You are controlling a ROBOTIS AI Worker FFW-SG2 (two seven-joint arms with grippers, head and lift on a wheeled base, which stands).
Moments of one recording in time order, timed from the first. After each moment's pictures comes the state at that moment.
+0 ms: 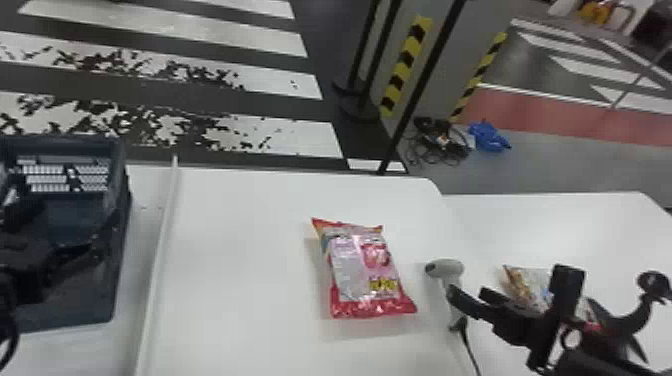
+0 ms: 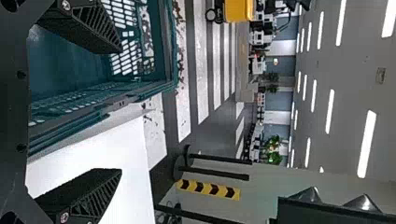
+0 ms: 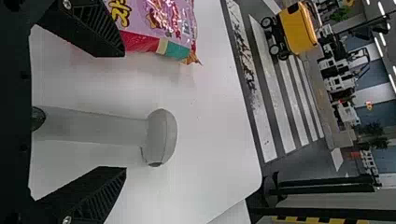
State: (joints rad) left arm 0.20 0.06 0.01 -1.95 0.03 0.42 -0.28; right arm 0.02 -0.03 -0.87 -1.61 0.30 0.60 1.06
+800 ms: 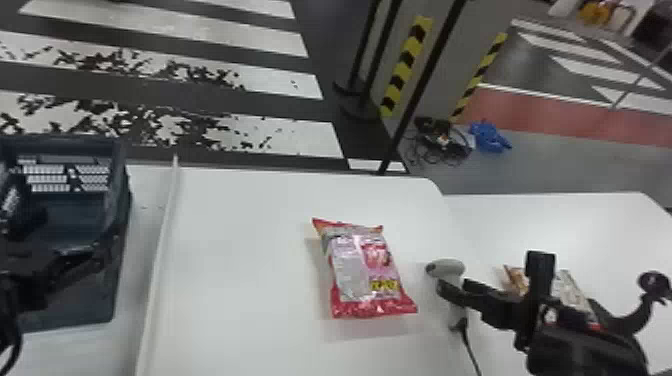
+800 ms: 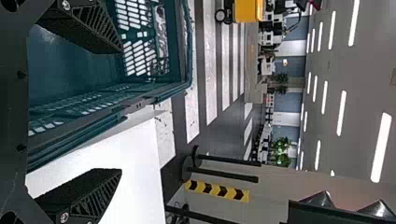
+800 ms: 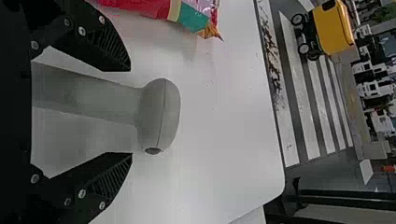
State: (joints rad) left arm 0.19 0.06 0.02 -1.90 0.02 0.42 -0.28; right arm -0.14 -0.14 -0.85 -1.27 0.45 0.45 1.06
